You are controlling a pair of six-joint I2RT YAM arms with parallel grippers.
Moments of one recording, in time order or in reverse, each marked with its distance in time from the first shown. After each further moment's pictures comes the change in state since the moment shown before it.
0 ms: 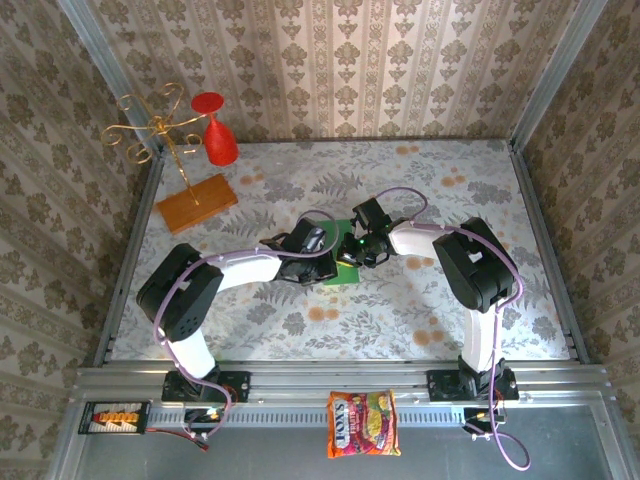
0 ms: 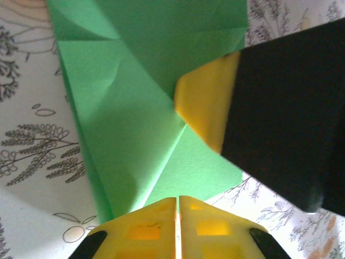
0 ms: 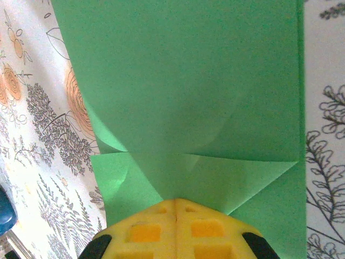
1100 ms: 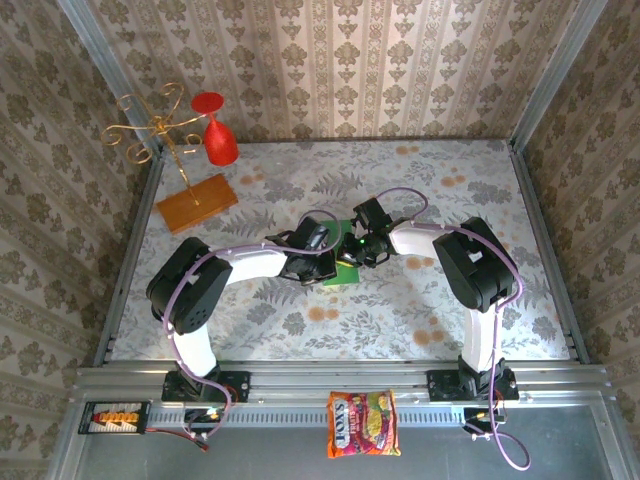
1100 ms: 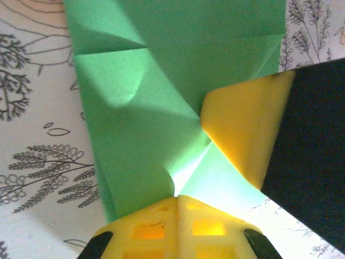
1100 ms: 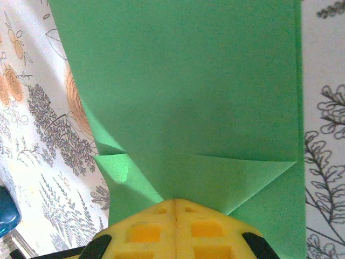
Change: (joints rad) left arm 0.008 0.066 0.042 -0.046 -0.015 0.000; right arm -0.005 0.003 0.000 0.000 -0.010 0.007
